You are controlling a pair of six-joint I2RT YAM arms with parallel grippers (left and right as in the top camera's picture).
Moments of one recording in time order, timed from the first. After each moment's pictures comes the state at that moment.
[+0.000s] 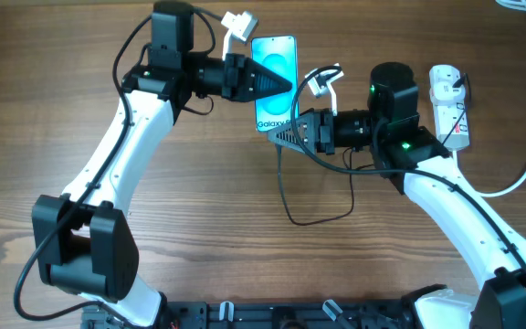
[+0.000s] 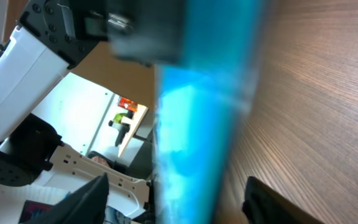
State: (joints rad) left arm -0.23 1.77 1.43 -0.34 1.41 -0.47; right arm 0.32 1.46 0.95 0.09 -1.20 0.63
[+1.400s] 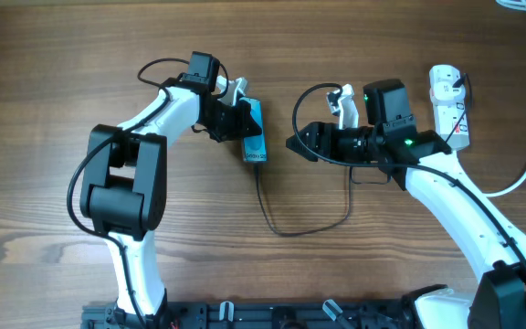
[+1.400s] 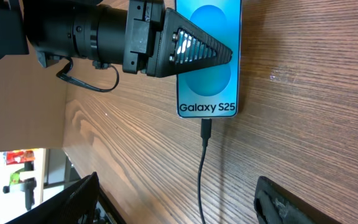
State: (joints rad) left arm -0.23 2.13 1.41 -0.61 0.68 -0.25; right arm 0.29 1.48 0.96 -0.41 -0.71 0.44
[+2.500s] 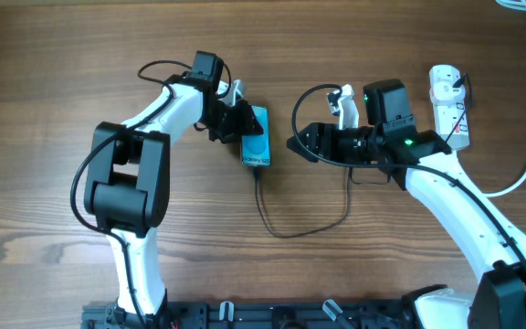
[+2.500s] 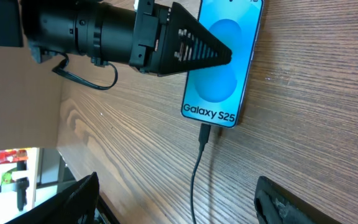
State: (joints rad) left arm -0.24 2.16 1.46 -0.69 0.56 -0.36; right arm 0.29 1.48 0.96 -0.41 -0.70 0.42
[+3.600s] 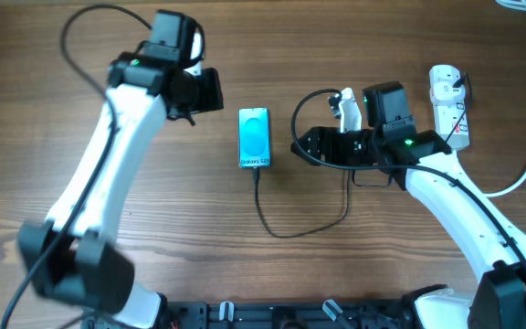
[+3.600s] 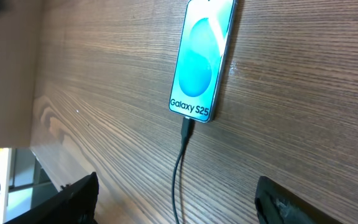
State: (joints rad) left arm -0.24 1.69 1.59 -1.00 0.13 -0.37; right arm 0.29 1.48 0.96 -0.46 -0.62 0.34
